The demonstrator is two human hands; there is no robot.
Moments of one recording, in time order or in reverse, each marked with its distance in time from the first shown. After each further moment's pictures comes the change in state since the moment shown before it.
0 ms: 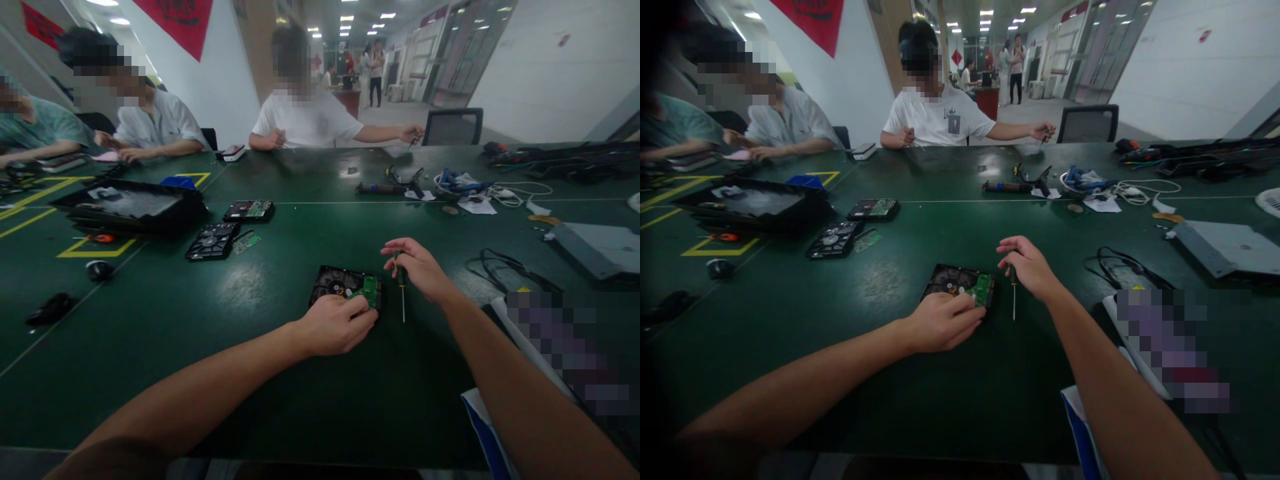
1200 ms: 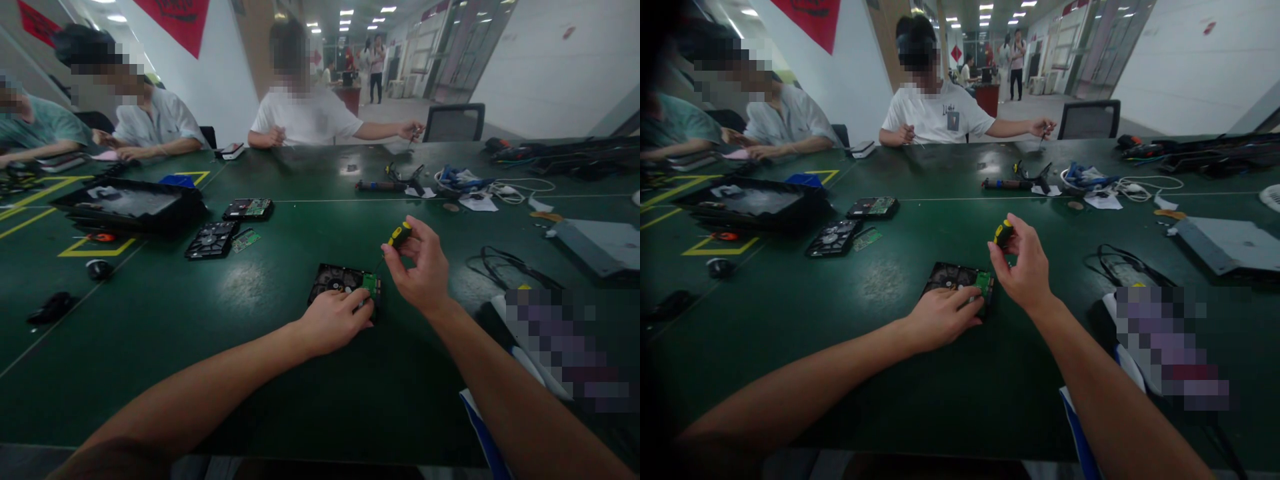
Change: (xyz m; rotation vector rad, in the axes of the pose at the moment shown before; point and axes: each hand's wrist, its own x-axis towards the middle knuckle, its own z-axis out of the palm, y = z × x) left_hand 0.003 0.003 0.008 0.109 -0.102 -0.103; right_hand -0.023 -0.014 0.021 -0.463 0.429 -0.645
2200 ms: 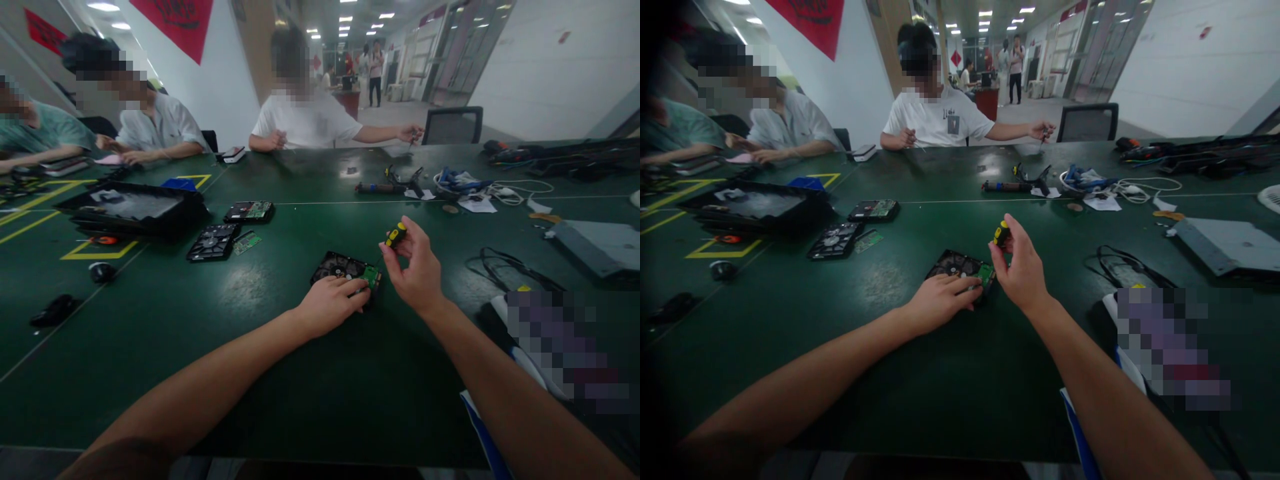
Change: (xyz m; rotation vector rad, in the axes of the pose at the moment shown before) left_hand 0.007 -0.030 0.008 0.034 0.039 0.045; right_hand -0.001 0.008 0.007 -0.009 -0.046 -0.036
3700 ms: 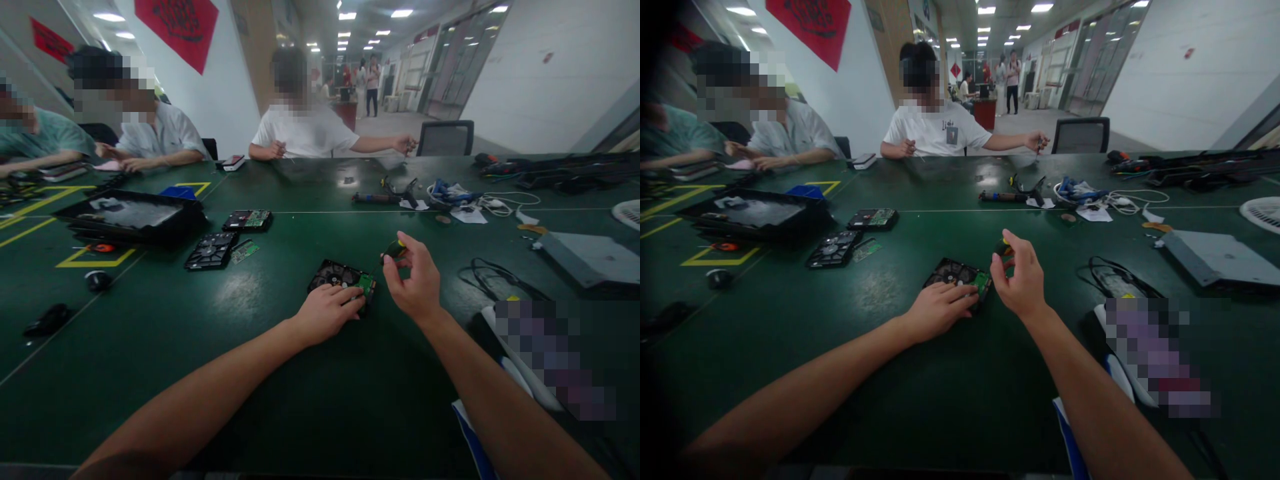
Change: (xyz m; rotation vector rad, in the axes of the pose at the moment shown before) left_hand -0.002 -0.003 0.010 -0.054 0.059 -0.039; right_hand 0.005 -0.002 -0.009 -0.090 0.144 -0.092
